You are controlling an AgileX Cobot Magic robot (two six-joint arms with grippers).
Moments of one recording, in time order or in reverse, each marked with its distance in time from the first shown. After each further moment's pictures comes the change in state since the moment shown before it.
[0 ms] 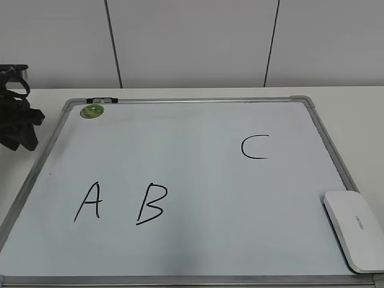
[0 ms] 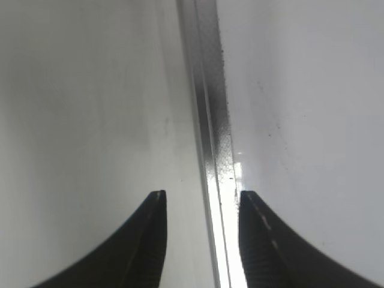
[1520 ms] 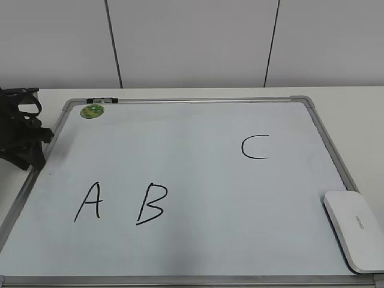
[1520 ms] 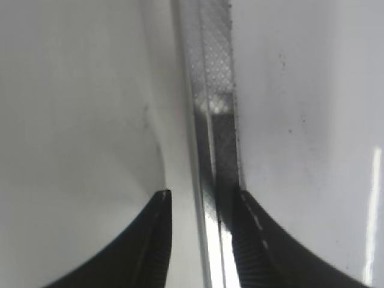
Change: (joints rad) left arm 0.000 0.110 -0.006 -0.029 0.004 0.003; right arm 0.000 0.000 0.000 0.000 0.000 0.000
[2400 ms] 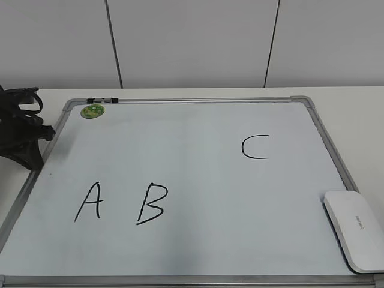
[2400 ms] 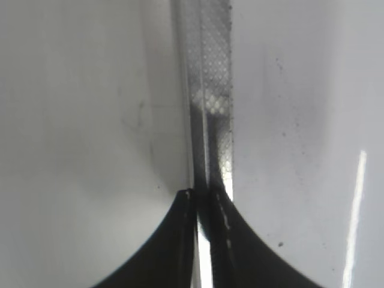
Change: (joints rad) left arm 0.000 0.016 -0.017 -0.031 0.027 -0.011; right arm 0.000 0.152 -0.042 0.064 -0.042 -0.031
